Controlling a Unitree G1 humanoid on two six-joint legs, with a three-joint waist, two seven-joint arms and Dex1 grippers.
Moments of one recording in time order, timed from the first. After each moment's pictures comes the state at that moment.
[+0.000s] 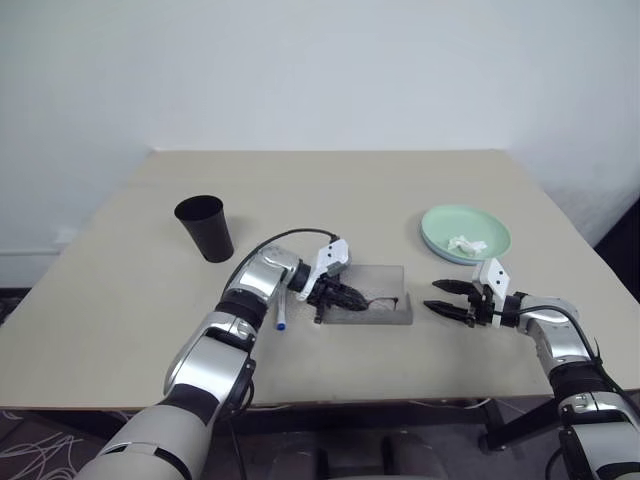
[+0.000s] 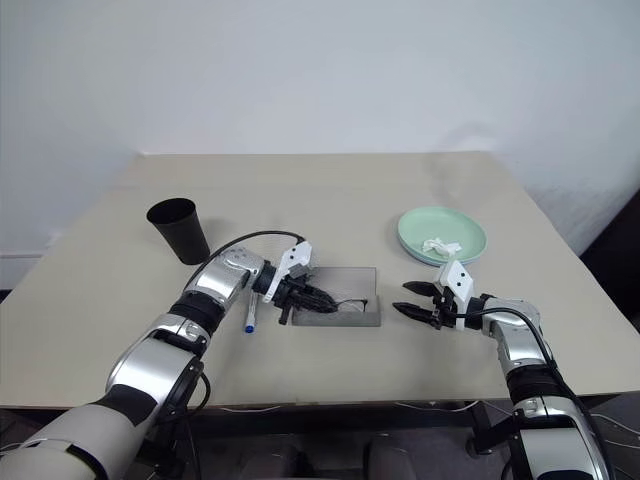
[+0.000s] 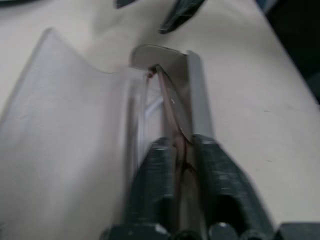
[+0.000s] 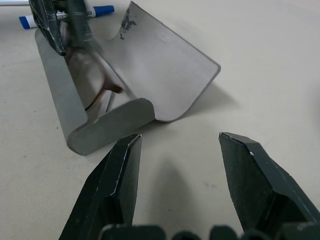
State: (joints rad) left arm -0.89 0.24 -0.27 0.94 0.04 0.09 -1.41; right arm -0.43 -0.52 0.02 0.67 0.20 -0.16 1.19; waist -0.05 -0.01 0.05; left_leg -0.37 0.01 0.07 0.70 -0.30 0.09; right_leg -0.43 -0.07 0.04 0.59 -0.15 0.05
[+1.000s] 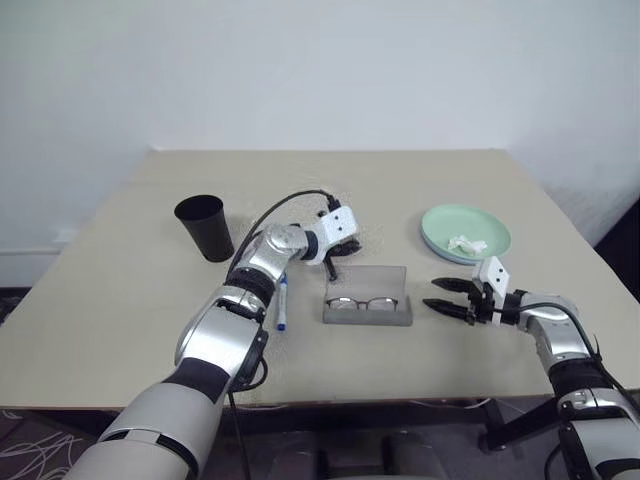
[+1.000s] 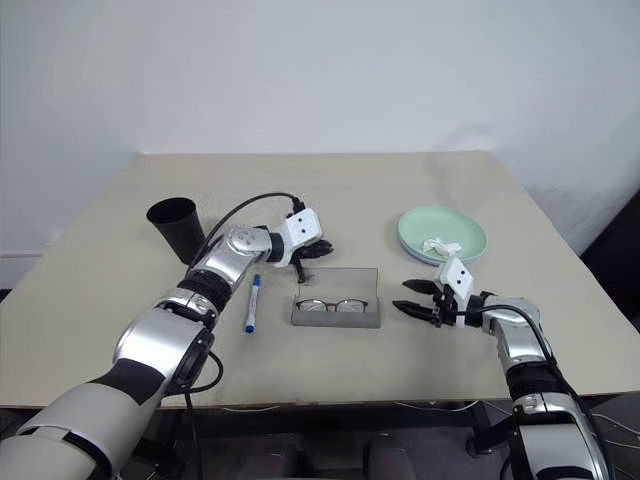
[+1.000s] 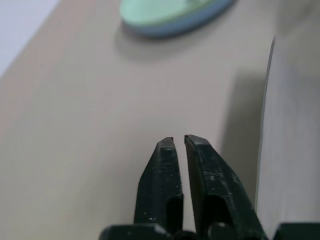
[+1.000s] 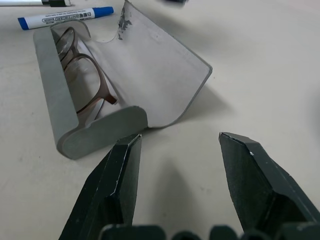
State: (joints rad) left arm -1.07 0.19 -0.27 1.26 0.24 -0.25 -0.80; right arm -0.45 -0.52 0.02 0.69 0.20 -0.17 1.20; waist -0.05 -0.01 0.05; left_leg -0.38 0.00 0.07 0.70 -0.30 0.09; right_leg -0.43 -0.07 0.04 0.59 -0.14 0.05
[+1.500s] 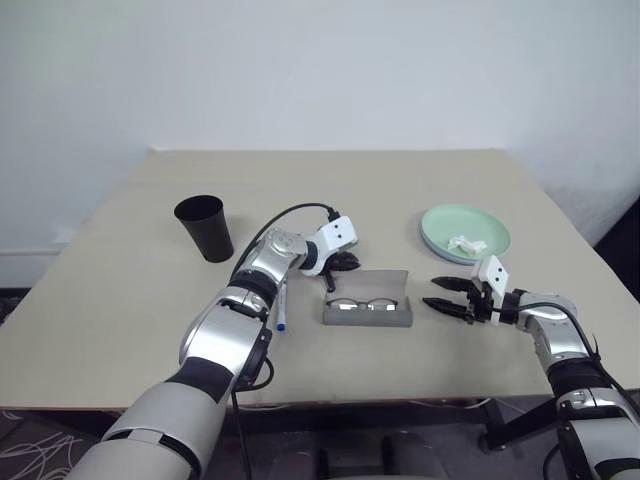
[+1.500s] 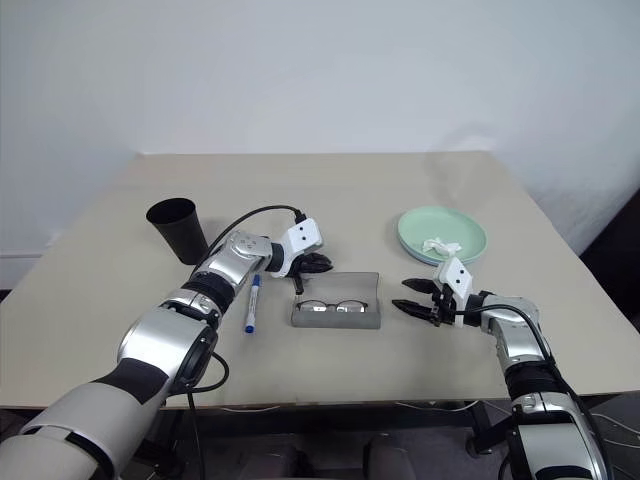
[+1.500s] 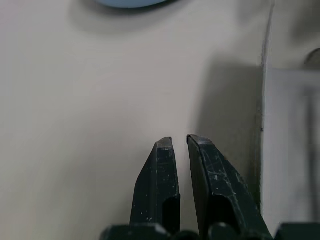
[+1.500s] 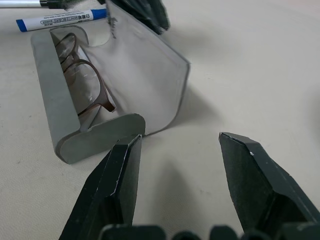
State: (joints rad) left arm -1.07 0.19 -0.19 1.27 0.17 -0.12 -1.08; right arm -0.45 -0.52 0.02 0.68 0.20 -0.17 1.19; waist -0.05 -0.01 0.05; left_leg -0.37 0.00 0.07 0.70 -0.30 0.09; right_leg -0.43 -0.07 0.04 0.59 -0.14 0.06
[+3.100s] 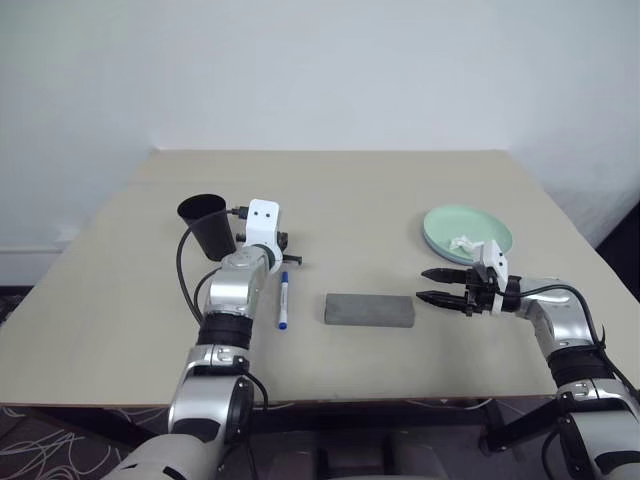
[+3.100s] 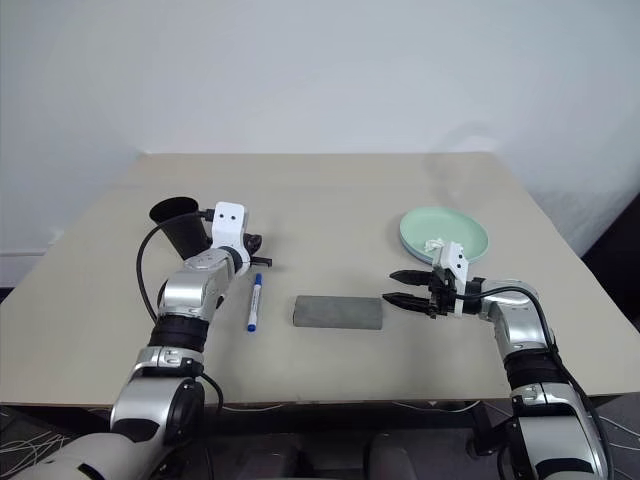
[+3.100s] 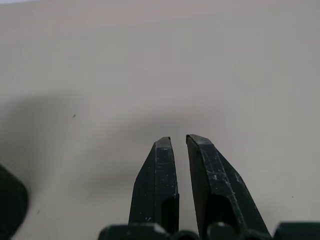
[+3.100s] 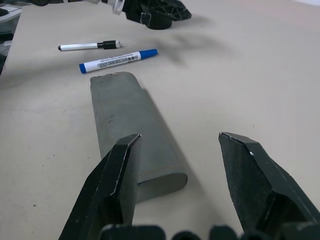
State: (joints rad) left arm -0.67 0.14 0.13 0.40 -0.01 0.64 -0.16; right arm -0.49 -0.53 0.02 0.56 0.28 0.00 1.35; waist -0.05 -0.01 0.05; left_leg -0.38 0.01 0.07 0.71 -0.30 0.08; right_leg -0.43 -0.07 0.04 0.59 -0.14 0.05
